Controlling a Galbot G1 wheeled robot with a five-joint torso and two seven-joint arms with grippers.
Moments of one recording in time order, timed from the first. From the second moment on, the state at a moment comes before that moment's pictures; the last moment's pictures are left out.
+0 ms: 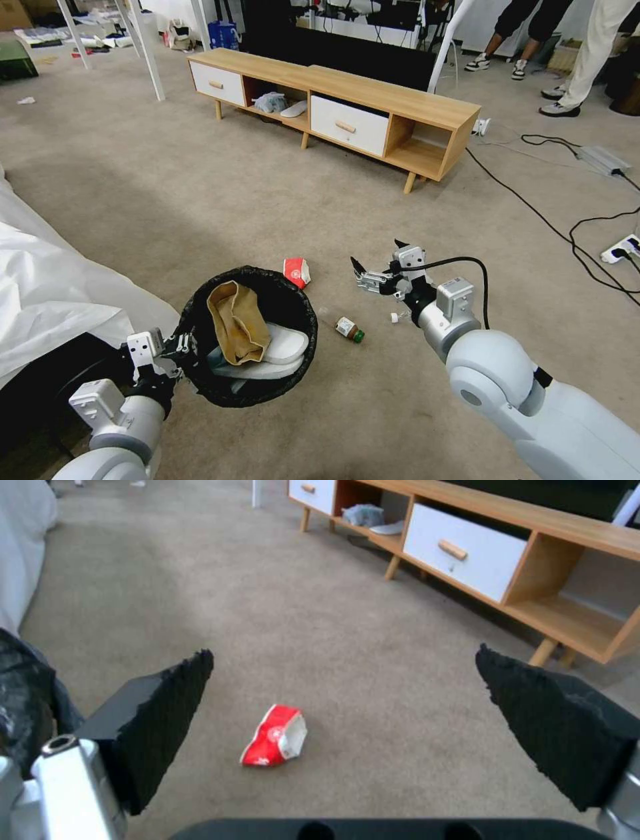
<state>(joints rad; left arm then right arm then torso) 1.70 -1.42 -0.71 -2.39 -0.54 0.44 -0.10 -0.95 0.81 0.01 2.24 0.69 -0.43 0.43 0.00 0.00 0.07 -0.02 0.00</state>
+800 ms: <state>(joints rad) 1.69 -1.42 -0.71 -2.38 -0.54 0.44 -0.10 -0.95 0.82 0.01 2.24 0.72 -0.44 0.44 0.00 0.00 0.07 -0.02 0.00</state>
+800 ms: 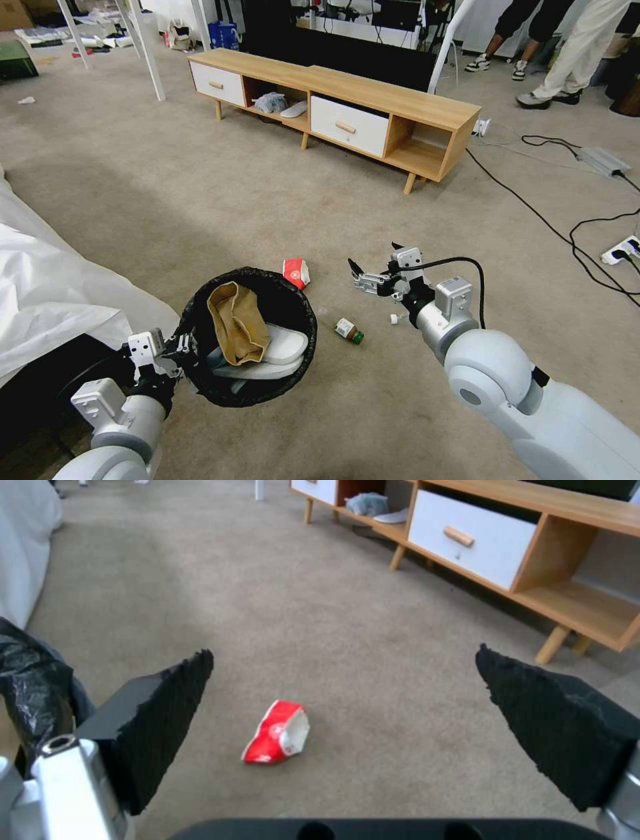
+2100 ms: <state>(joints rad) 1.69 -1.43 -0.70 -2.38 -0.54 0.44 -0.09 -0.96 0.83 0.00 2.22 0.71 -0.45 0.42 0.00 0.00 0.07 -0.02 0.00</state>
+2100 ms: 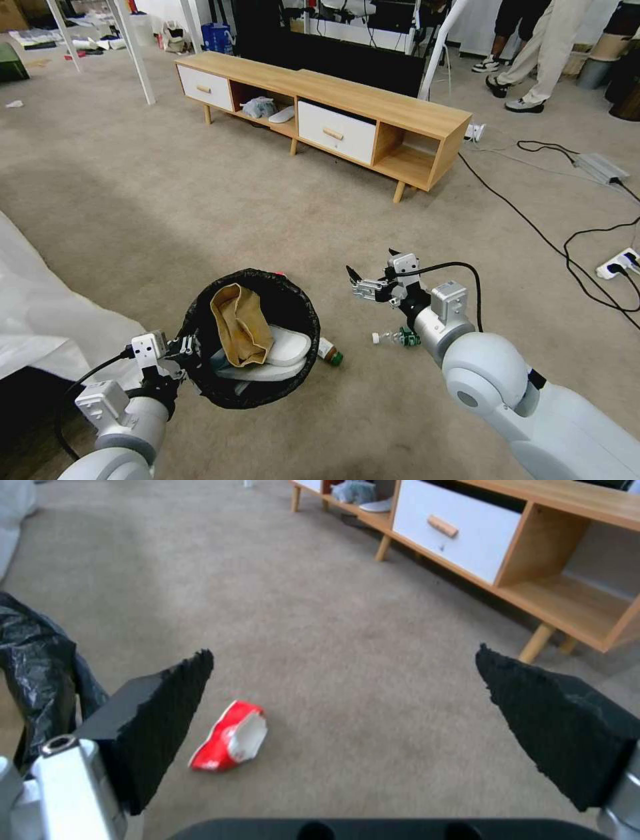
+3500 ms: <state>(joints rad) 1.68 -1.37 -0.83 -2.36 -0.56 0.44 -0.20 -0.96 0.65 -0.08 2.14 0.96 -0.67 0.50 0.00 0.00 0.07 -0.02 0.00</state>
